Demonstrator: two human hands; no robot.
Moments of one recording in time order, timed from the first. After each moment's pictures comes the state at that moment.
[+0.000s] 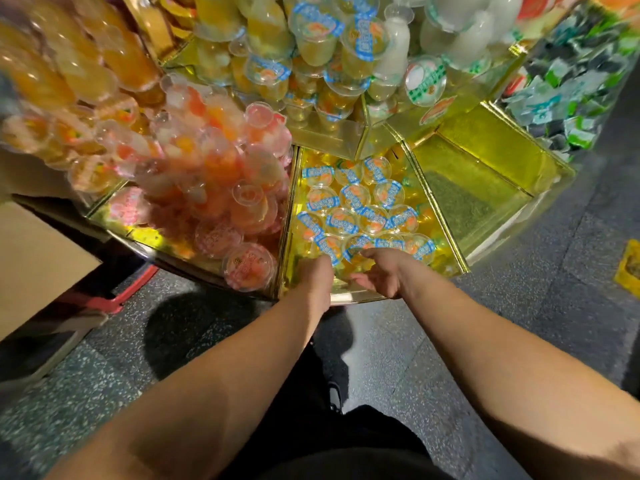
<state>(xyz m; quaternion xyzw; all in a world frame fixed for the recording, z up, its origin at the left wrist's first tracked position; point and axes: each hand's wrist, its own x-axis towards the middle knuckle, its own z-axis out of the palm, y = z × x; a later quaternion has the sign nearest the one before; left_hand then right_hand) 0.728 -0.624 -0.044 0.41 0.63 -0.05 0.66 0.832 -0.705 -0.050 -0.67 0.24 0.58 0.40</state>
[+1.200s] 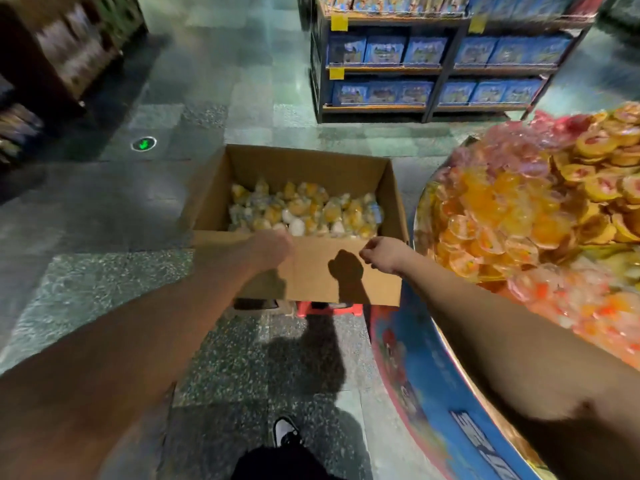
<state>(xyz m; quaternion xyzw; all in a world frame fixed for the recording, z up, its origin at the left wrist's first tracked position) 0.141 -0.270 0.102 0.67 0.68 0.04 0.31 0.386 -0.273 0.085 -0.71 -0.60 0.36 0.01</state>
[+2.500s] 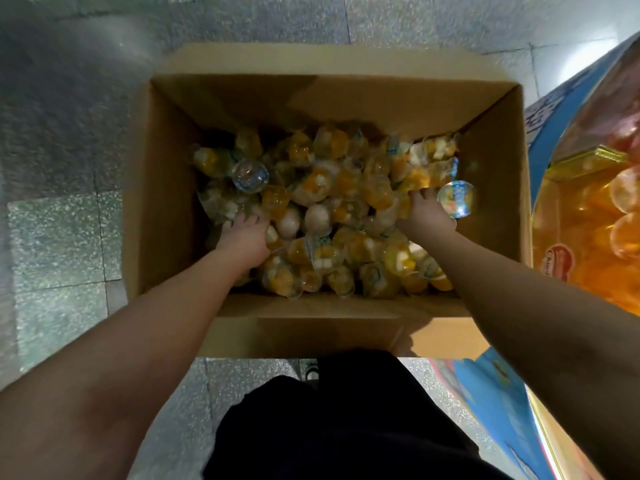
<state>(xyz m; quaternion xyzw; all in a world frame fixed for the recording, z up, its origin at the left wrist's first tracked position) 0.066 0.056 -0.146 0.70 0.59 -0.30 0.26 0.396 0.058 -0.163 -0.76 -0.55 0.31 -0.15</state>
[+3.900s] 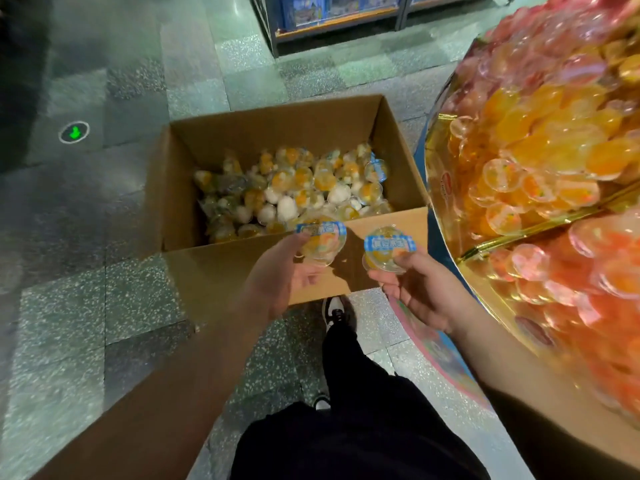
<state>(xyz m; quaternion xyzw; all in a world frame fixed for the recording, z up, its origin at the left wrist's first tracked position) 0.151 -0.227 0.048 0.31 0.55 0.27 0.73 0.371 -0.305 0.028 -0.50 -0.12 0.70 0.49</state>
